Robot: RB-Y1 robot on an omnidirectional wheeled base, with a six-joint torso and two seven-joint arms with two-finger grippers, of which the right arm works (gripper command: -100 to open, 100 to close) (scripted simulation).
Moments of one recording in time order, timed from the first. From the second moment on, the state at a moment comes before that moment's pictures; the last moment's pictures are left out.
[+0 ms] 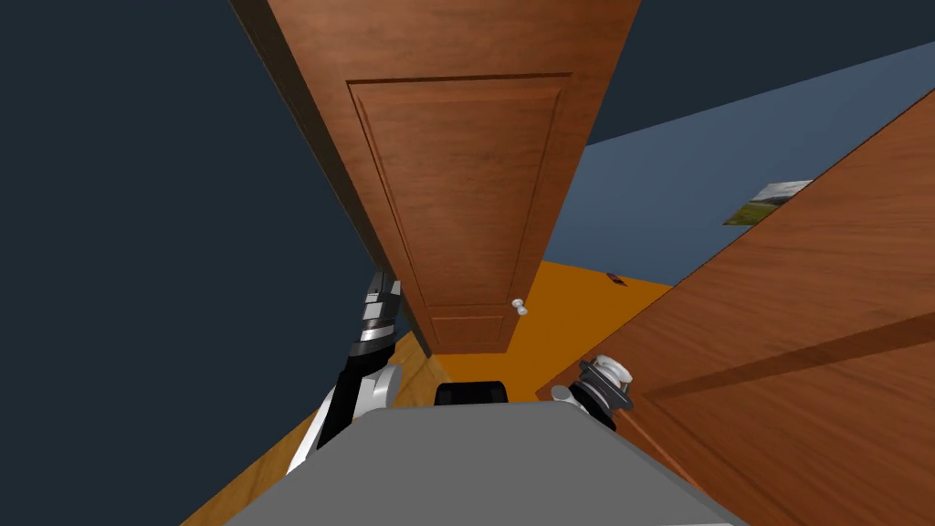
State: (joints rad) arm 0.14 -0.02 -0.52 -0.93 -0.86 -0.89 -1.04
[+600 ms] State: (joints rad) arm 0.10 -0.03 -0.59 -0.92 -0.92 -0.96 -0.99
